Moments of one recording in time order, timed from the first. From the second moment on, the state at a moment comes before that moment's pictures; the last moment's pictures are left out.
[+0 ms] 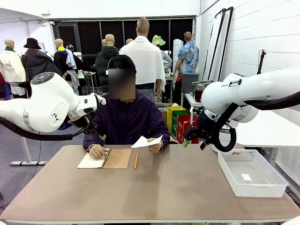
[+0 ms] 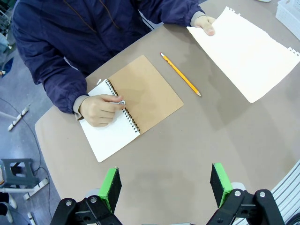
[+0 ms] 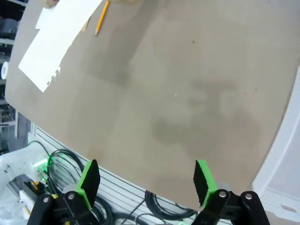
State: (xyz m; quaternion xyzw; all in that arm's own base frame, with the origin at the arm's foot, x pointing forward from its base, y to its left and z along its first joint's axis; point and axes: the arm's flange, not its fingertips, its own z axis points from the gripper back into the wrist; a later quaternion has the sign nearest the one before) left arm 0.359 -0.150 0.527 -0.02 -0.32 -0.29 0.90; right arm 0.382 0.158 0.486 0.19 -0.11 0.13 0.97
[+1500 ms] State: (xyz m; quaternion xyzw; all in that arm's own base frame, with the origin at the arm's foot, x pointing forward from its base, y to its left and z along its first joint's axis) left arm 0.360 -0.150 0.527 -0.02 -0.32 -0.29 0.90; right arm 0.460 0.173 0.451 0.43 0.10 -0.15 0.88
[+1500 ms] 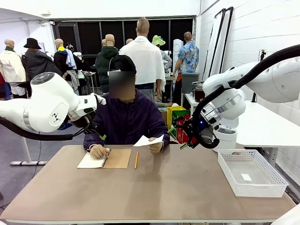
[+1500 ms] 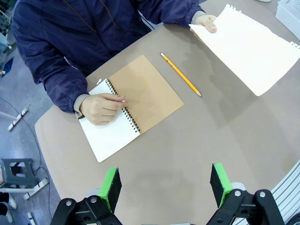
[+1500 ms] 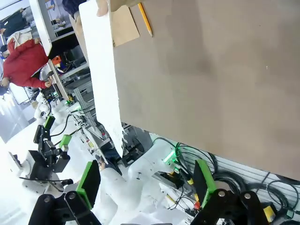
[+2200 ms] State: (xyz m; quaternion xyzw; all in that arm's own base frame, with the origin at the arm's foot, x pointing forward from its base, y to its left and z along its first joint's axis) left arm 0.360 -0.150 0.527 -0.02 -0.32 -0.29 0.90; right arm 0.489 0.194 0.422 0.48 0.18 -0.18 0.84
